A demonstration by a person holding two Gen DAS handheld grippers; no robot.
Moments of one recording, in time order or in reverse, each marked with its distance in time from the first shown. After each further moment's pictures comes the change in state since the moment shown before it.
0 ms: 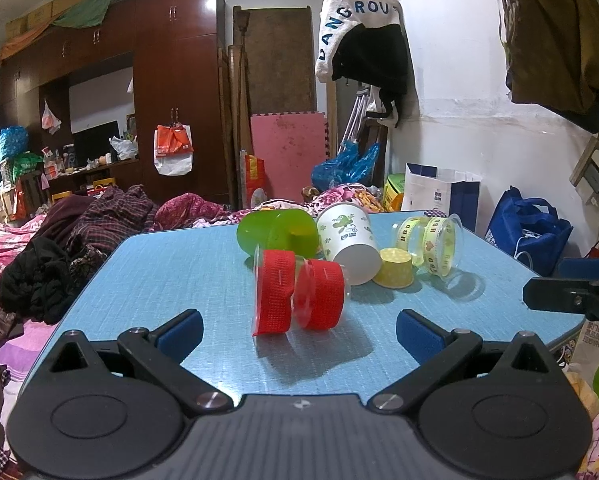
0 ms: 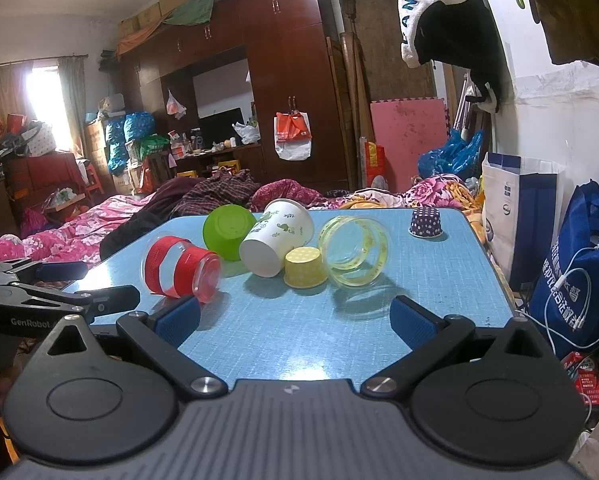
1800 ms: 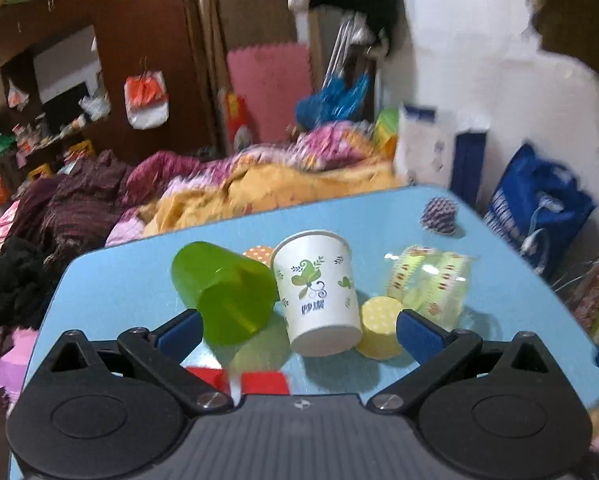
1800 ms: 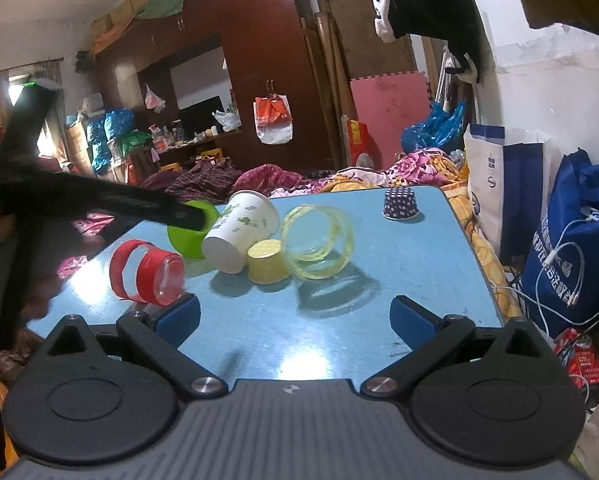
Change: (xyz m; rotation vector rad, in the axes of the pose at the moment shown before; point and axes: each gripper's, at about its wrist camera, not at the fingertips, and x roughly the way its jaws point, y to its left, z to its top) left arm 0.124 -0.045 0.103 0.068 0.274 0.006; right arm 0.010 -0.041 0.008 0.091 0.061 -0.019
